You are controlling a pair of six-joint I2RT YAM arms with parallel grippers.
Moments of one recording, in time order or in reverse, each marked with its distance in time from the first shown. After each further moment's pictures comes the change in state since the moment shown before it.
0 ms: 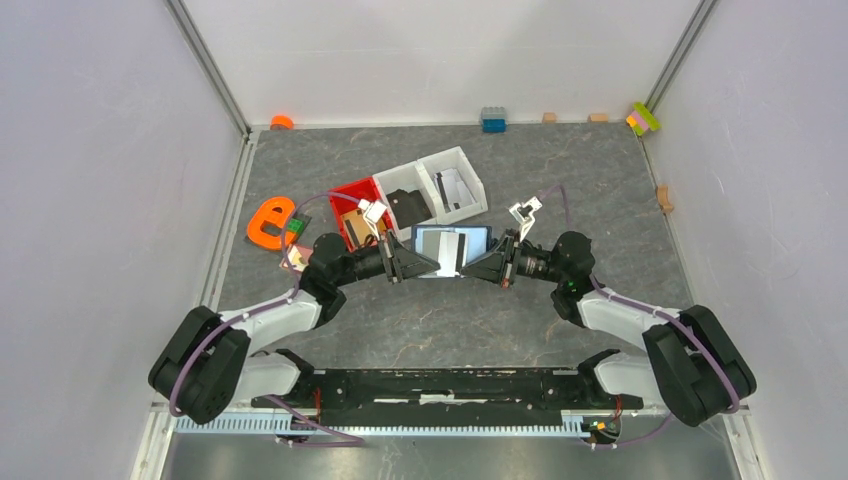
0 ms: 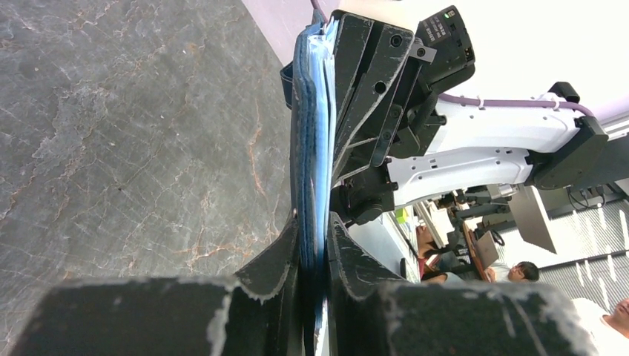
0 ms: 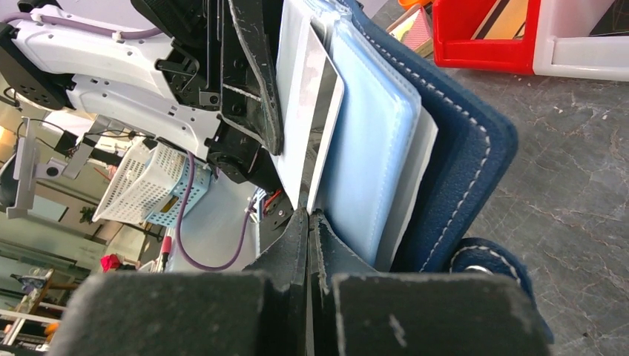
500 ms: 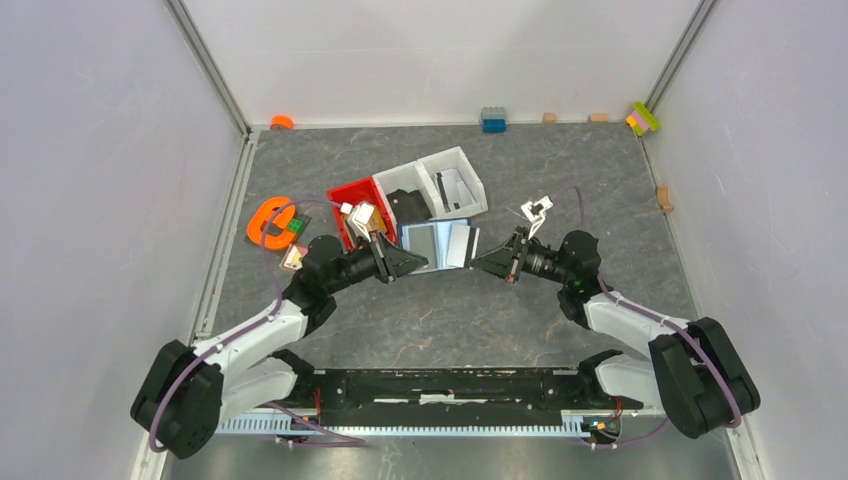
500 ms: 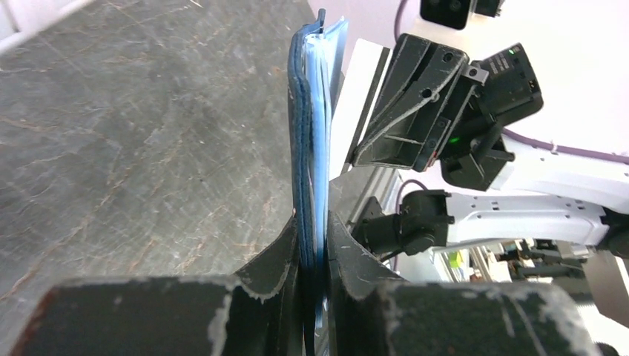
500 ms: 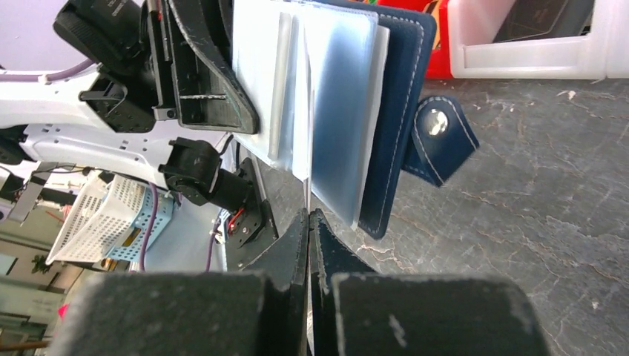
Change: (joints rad) left arm 0.003 -0.170 0.000 -0.301 -0.197 0.116; right arm -0.056 -0.062 -0.012 -0.124 0.072 -0.074
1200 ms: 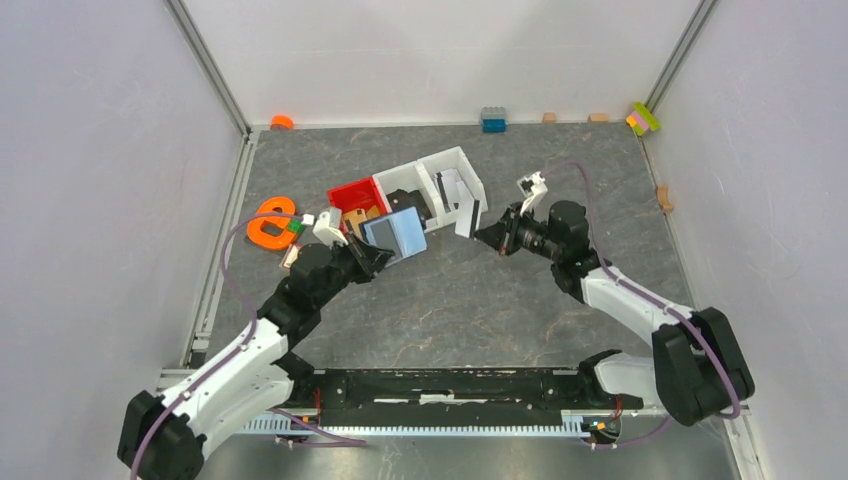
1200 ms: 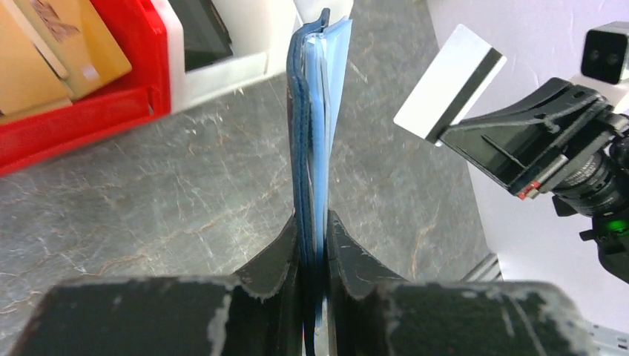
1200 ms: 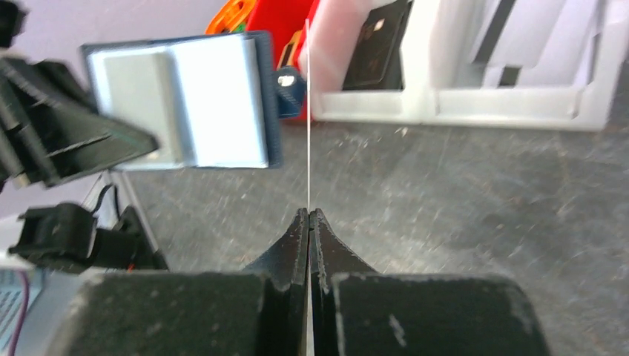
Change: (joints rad) left arm 0.000 -0.241 0.021 -0.459 -0.455 0.077; right arm -0.002 0.025 0.188 -0.391 0.253 -0.257
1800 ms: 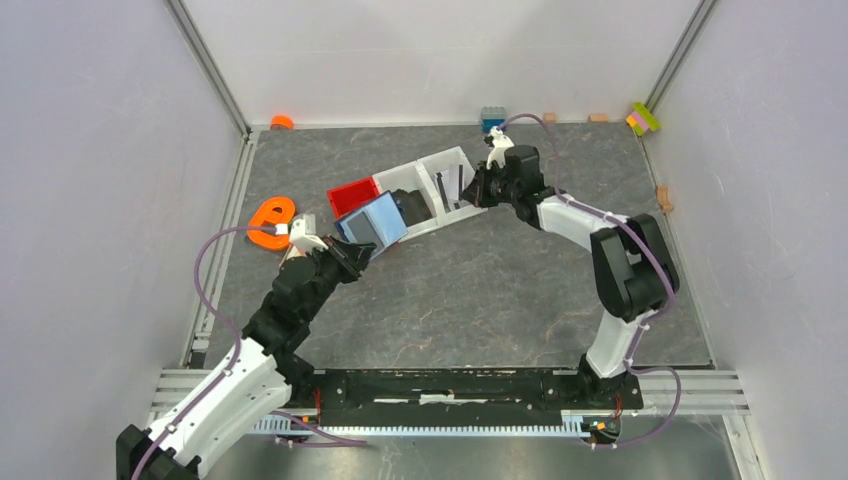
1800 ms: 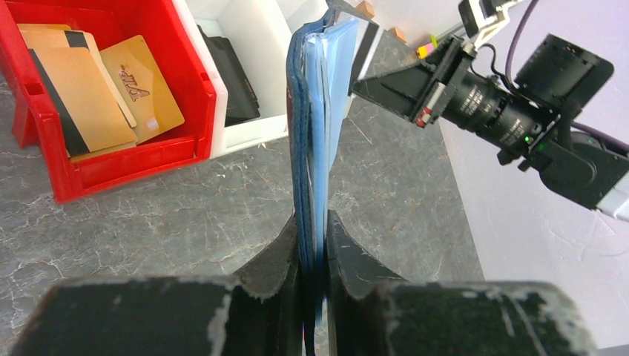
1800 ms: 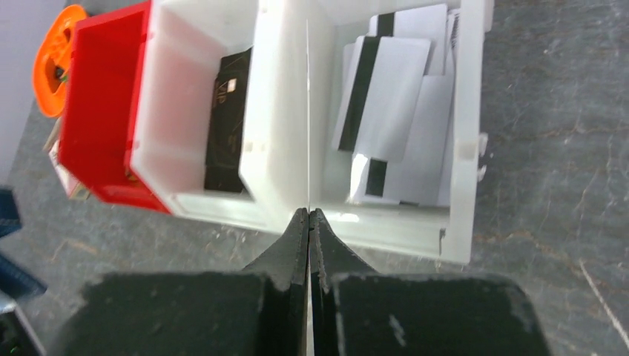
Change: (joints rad) left arm 0.000 -0.232 -0.029 -0.071 -0.207 -0.002; right arm 0.000 0.570 0.596 -0.286 0.219 -0.147
